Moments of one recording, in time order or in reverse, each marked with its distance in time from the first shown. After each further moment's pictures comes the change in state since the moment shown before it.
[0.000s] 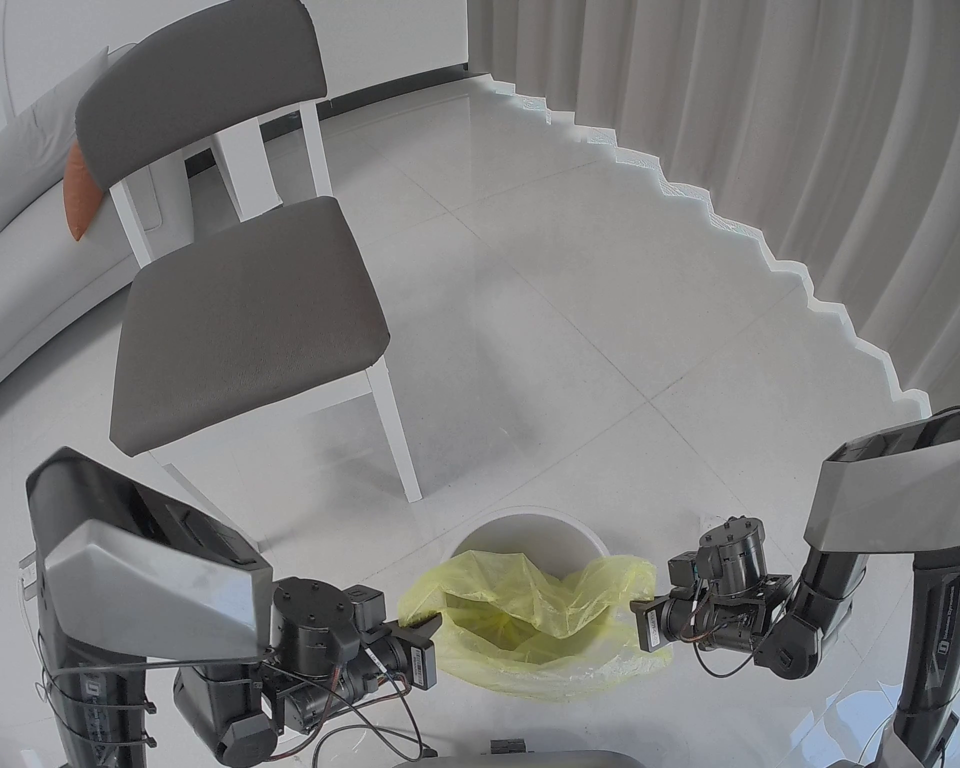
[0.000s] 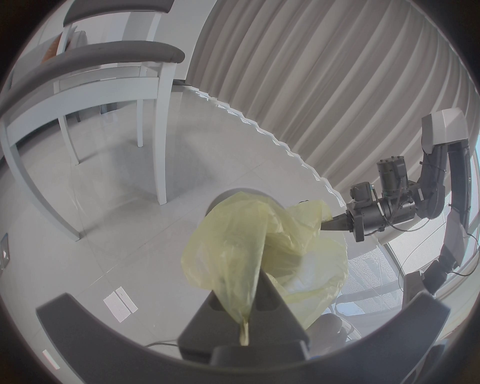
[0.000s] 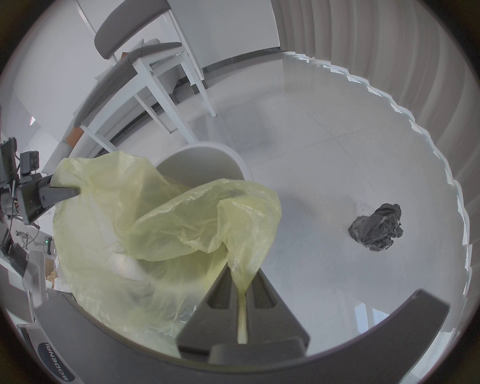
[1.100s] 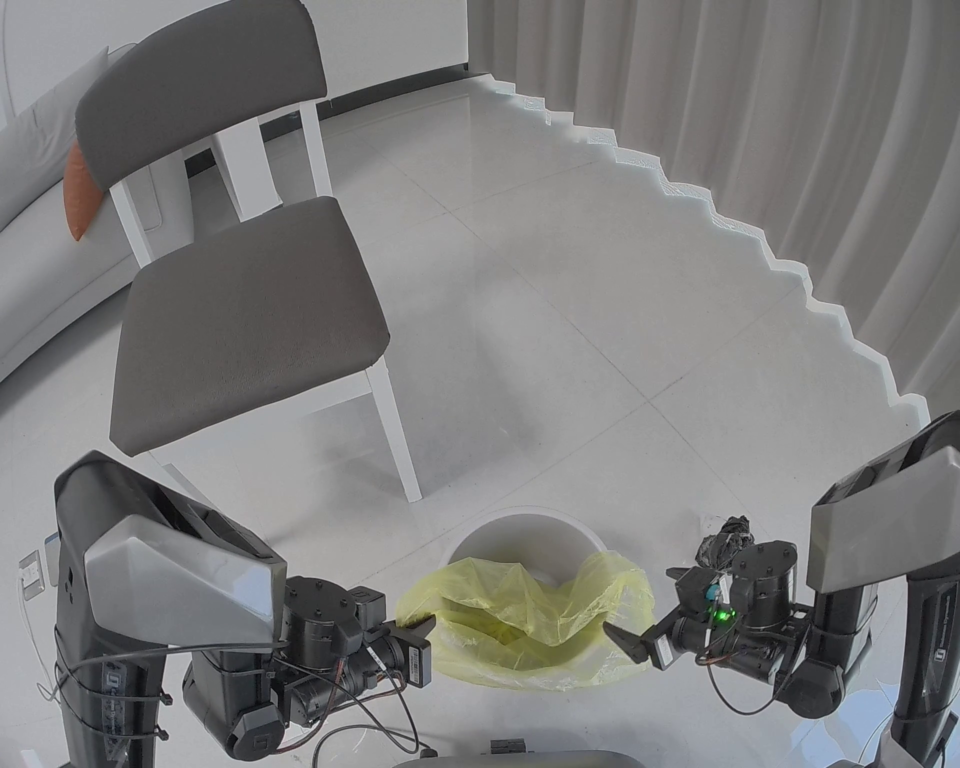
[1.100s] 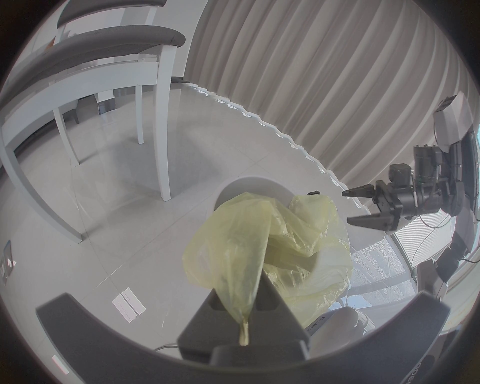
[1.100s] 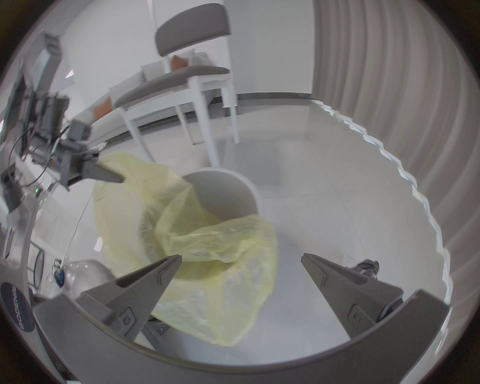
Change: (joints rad) left arm 0.040 0.073 -0.035 0.000 -0.019 0.057; right arm 0.049 0.012 0.234 -0.444 -0.037 -0.271
